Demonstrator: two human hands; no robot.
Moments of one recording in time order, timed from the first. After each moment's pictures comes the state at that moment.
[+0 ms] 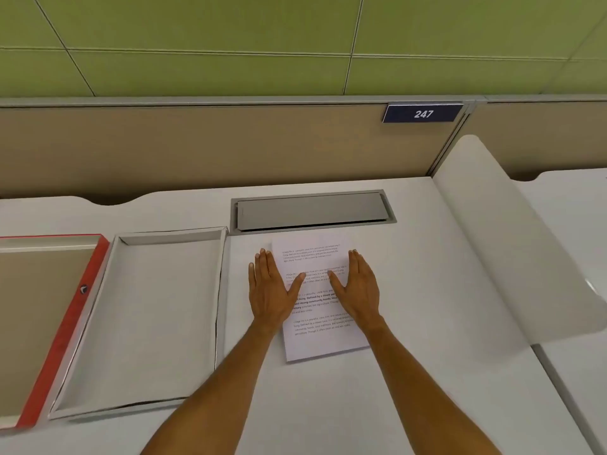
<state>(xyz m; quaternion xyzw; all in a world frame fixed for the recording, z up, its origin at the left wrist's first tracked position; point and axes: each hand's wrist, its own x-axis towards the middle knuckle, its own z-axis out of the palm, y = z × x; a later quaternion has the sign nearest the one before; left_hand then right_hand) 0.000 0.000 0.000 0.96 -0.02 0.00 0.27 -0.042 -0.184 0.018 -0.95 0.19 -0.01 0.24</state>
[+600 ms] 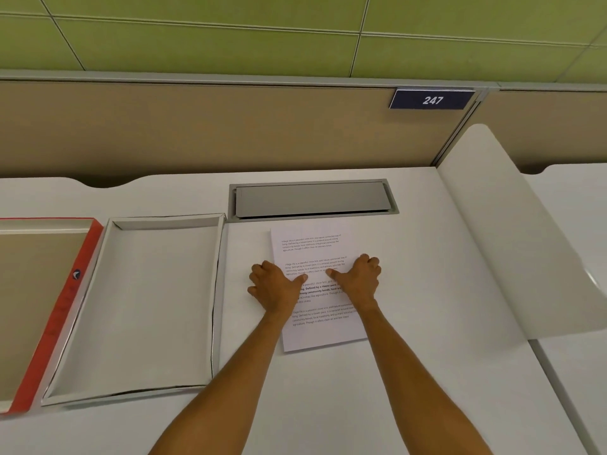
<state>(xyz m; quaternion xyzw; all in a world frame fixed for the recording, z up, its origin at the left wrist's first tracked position) -0.007 -0.023 0.020 0.95 0.16 -0.10 0.26 -0.023 -0.183 0.026 -0.90 0.35 0.06 0.26</state>
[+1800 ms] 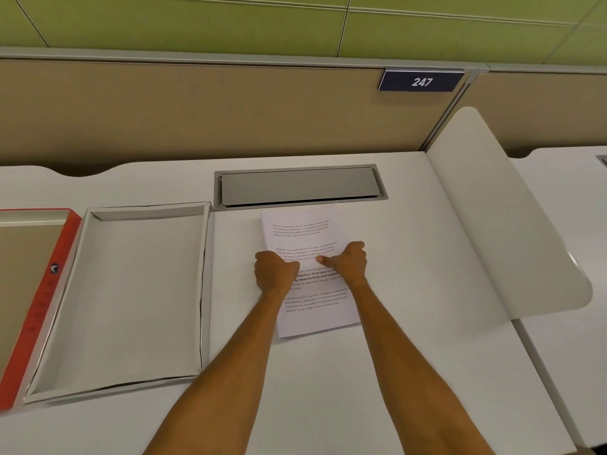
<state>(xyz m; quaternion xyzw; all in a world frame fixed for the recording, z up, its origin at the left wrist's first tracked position) 0.003 -0.038 0.030 0.88 0.20 -0.19 0.39 -0.014 -0.189 0.038 -0.84 0.39 0.09 0.37</state>
